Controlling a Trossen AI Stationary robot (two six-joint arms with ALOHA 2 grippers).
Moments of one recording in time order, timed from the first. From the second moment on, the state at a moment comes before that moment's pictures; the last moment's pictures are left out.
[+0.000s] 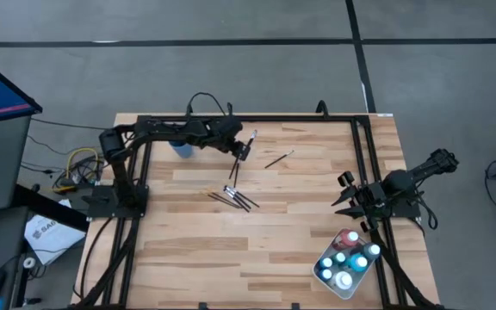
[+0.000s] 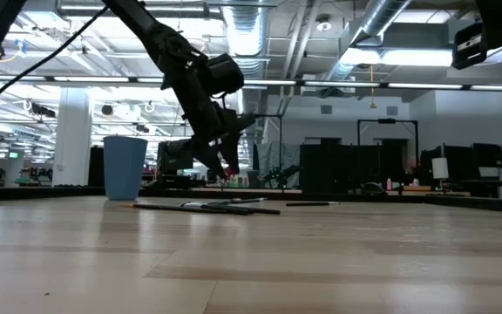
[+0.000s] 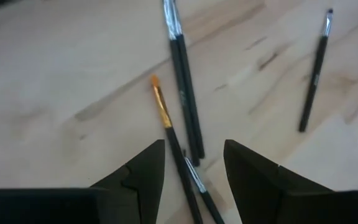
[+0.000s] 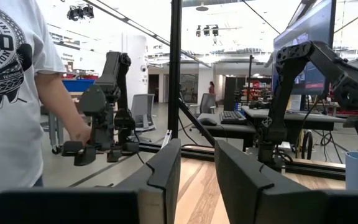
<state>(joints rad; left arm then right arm) 0.45 1.84 1.18 -0.34 -0.08 -0.52 0.49 0.03 0.01 0.26 0.13 -0.05</state>
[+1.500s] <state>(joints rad) 0.47 2.03 1.45 -0.59 -0.11 -0.51 0.49 0.03 0.01 0.26 0.13 -0.05</state>
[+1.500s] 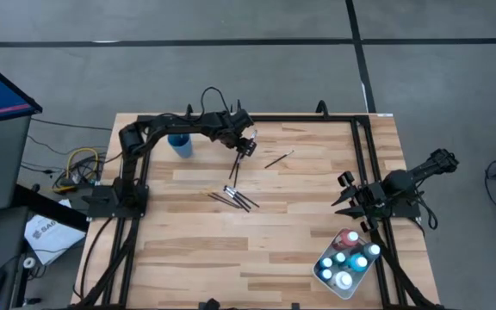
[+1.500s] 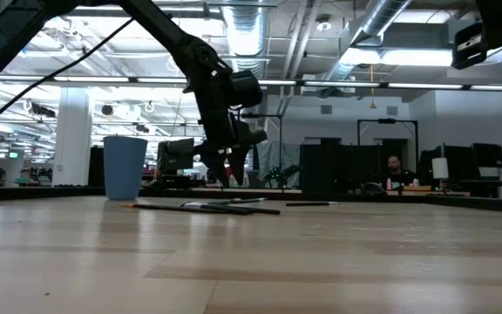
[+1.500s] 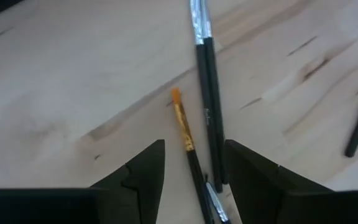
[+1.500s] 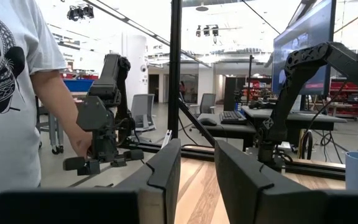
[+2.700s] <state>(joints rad) 0.51 2.13 1.49 -0.61 0.03 -0.53 0.49 0.02 0.01 0.26 0.13 -0.05</state>
